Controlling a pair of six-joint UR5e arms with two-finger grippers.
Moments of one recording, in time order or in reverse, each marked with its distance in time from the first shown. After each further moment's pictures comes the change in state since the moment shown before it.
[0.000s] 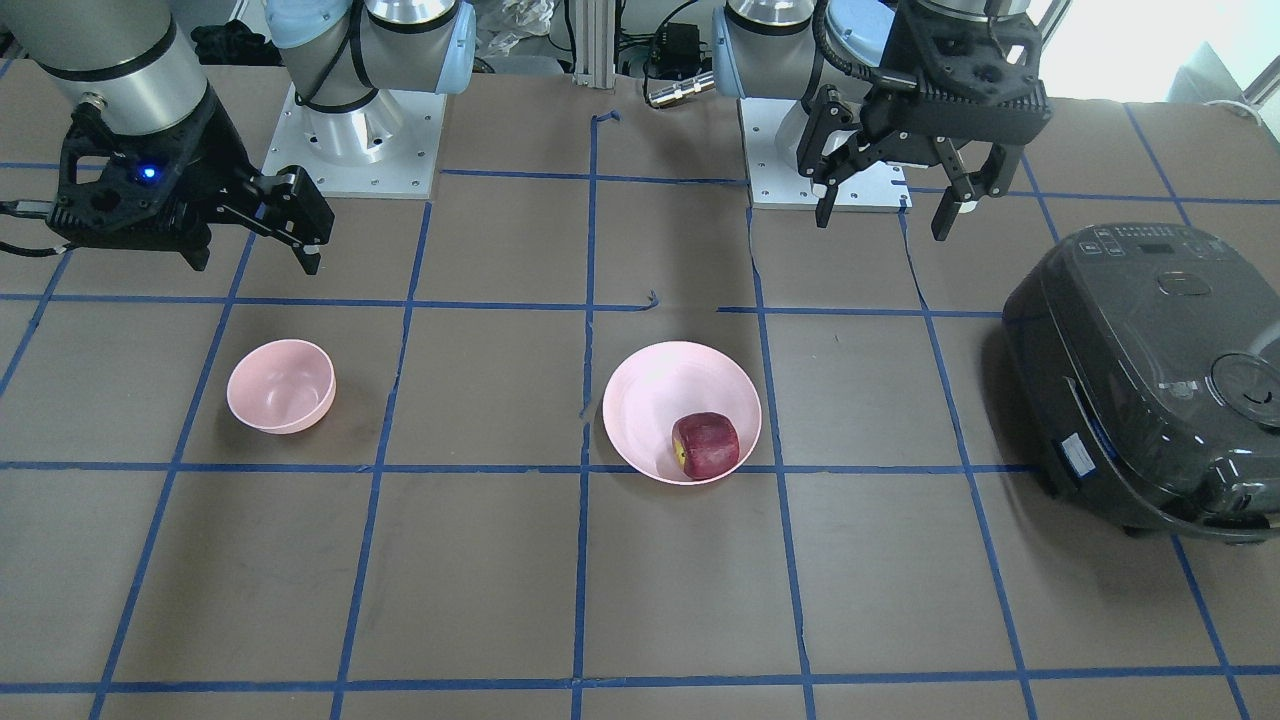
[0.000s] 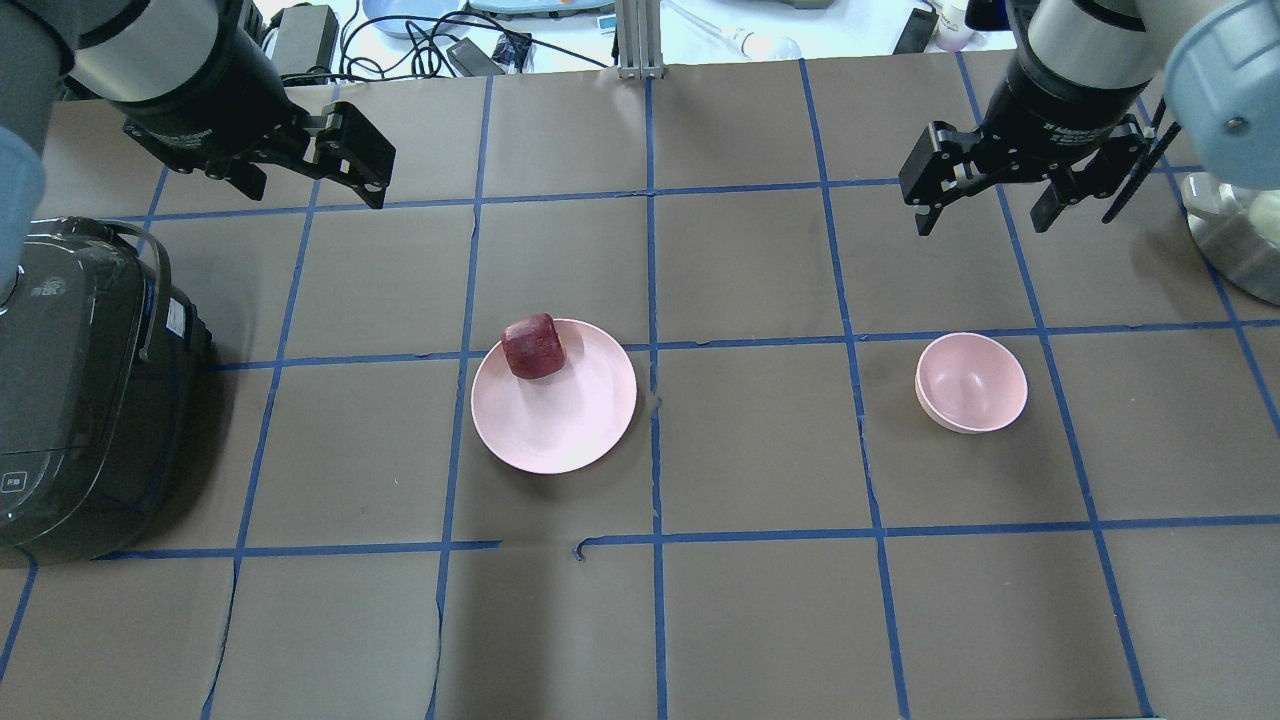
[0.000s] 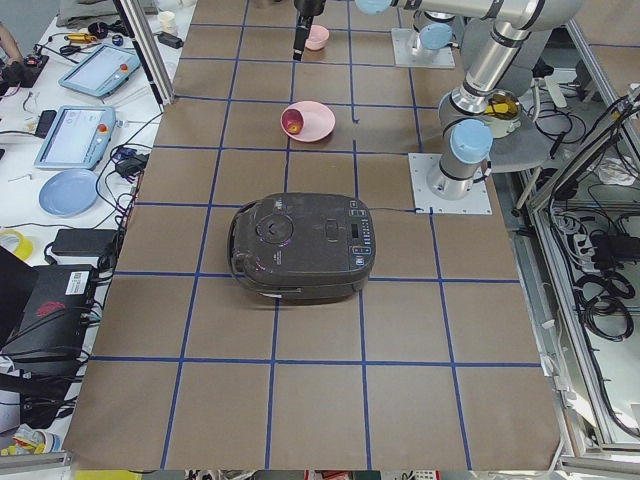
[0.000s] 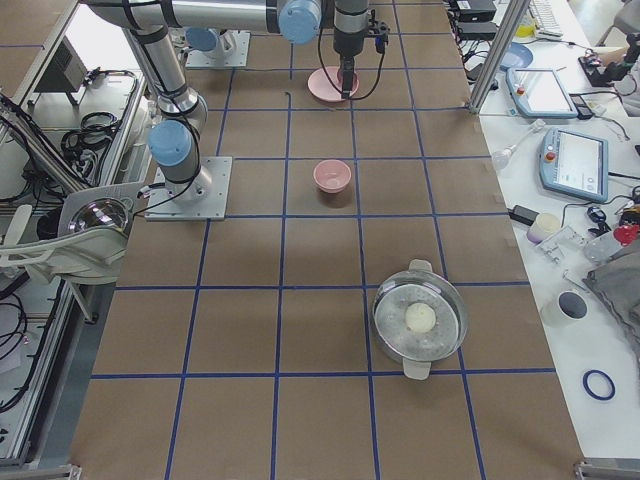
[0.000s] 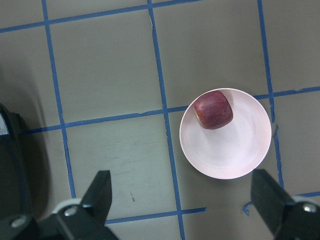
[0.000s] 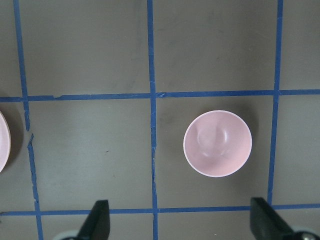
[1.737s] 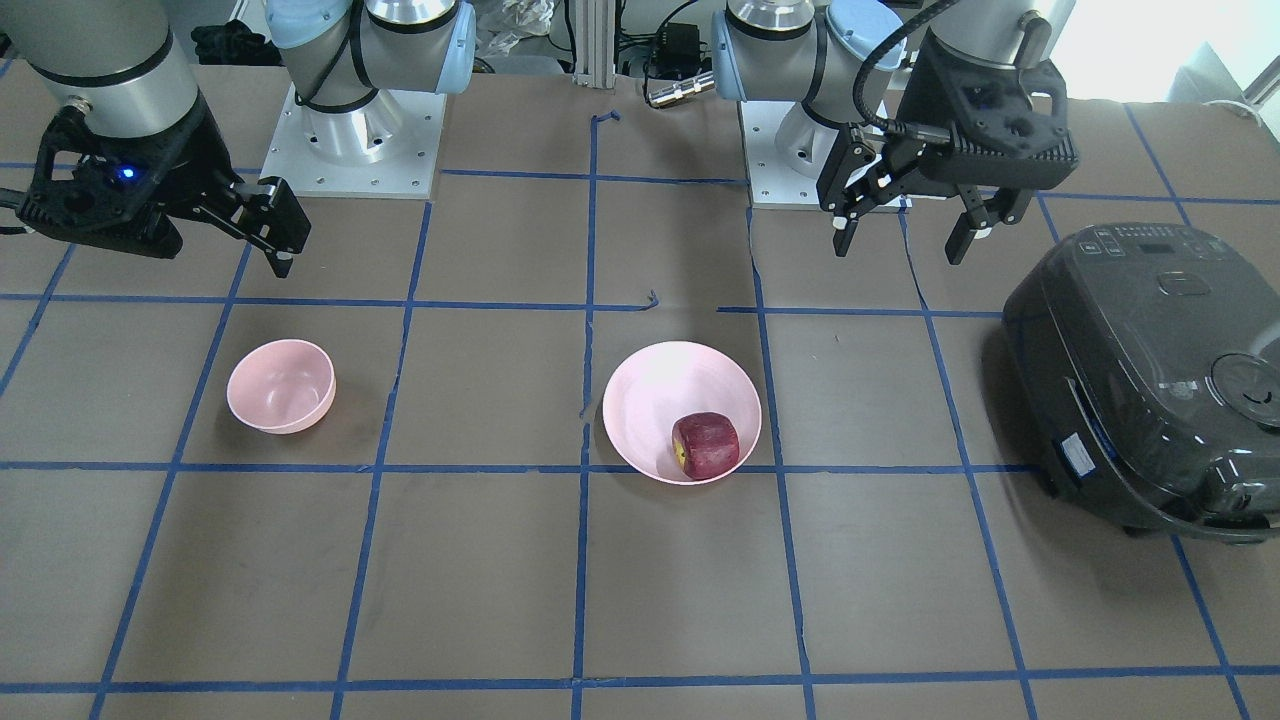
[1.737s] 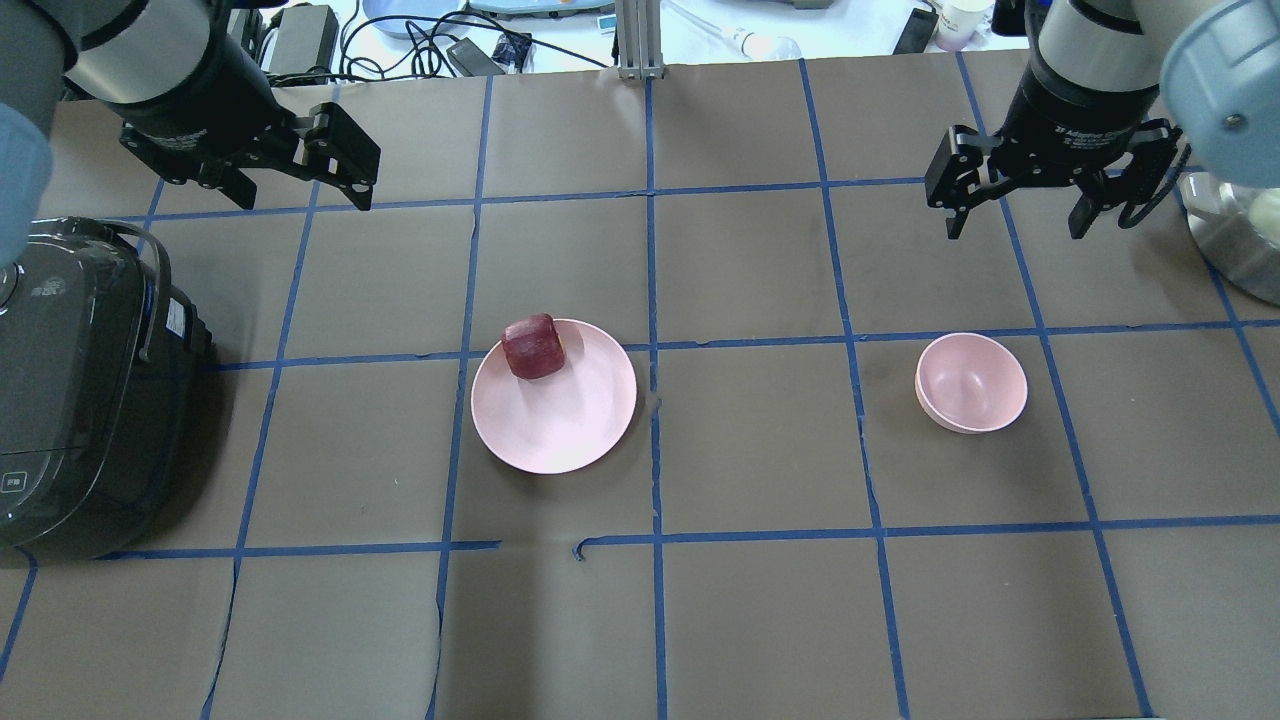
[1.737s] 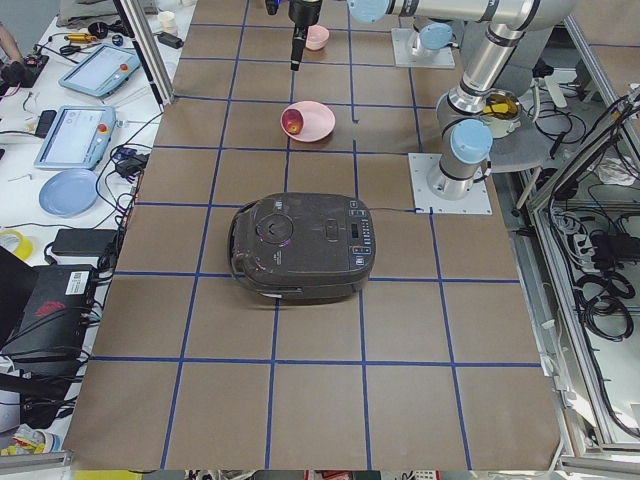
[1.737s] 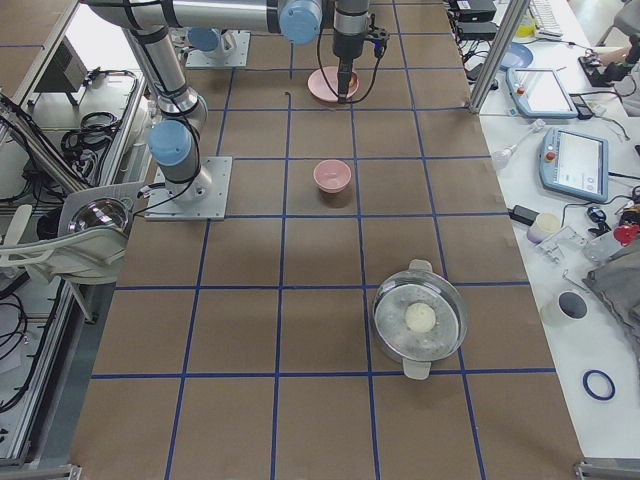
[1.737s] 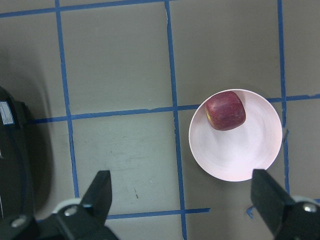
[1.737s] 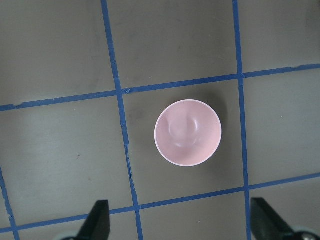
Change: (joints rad) left arm 0.035 -0.036 -0.018 0.002 -0.009 -0.056; right arm -0.005 0.010 0.001 0.012 -0.101 0.096
